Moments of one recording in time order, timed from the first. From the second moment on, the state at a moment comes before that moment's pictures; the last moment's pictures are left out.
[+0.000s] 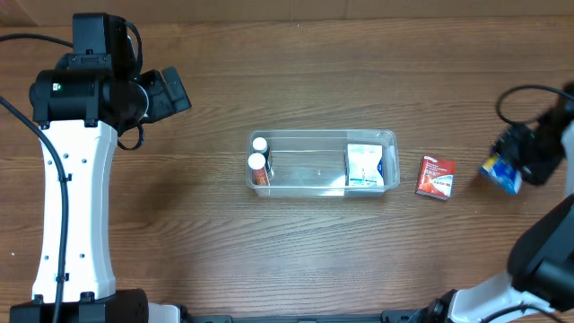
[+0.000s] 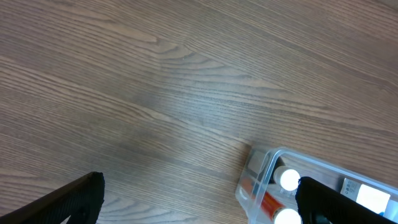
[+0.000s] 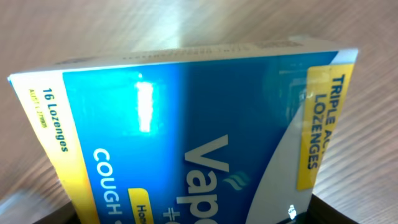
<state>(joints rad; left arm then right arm) 0.02 1.60 1.81 -1.29 0.03 -0.38 -0.46 1.79 1.49 -1.16 -0.06 0.24</state>
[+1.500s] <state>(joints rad) 0.02 1.60 1.81 -1.30 0.03 -0.38 0.49 1.86 1.51 -1.04 -0.08 0.49</state>
